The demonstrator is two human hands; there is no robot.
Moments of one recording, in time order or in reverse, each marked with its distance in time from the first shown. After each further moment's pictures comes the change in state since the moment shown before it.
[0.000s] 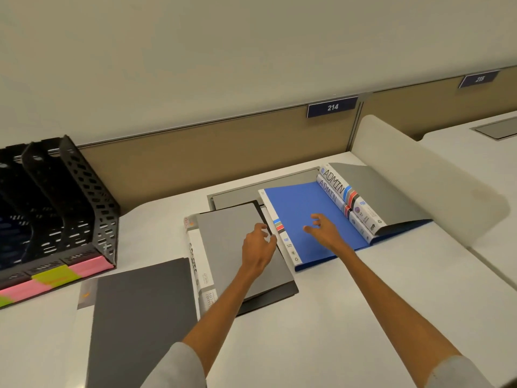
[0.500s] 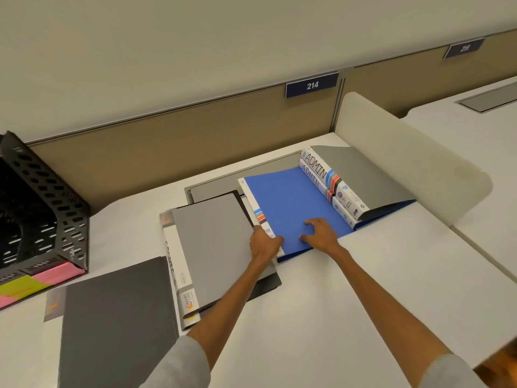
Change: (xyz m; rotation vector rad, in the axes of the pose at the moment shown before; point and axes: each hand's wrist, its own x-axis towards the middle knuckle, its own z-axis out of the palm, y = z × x) left_hand 0.012 0.012 0.078 -0.160 -0.101 -0.266; right_hand 0.008 0.070 -0.004 -0.302 -0.004 0.055
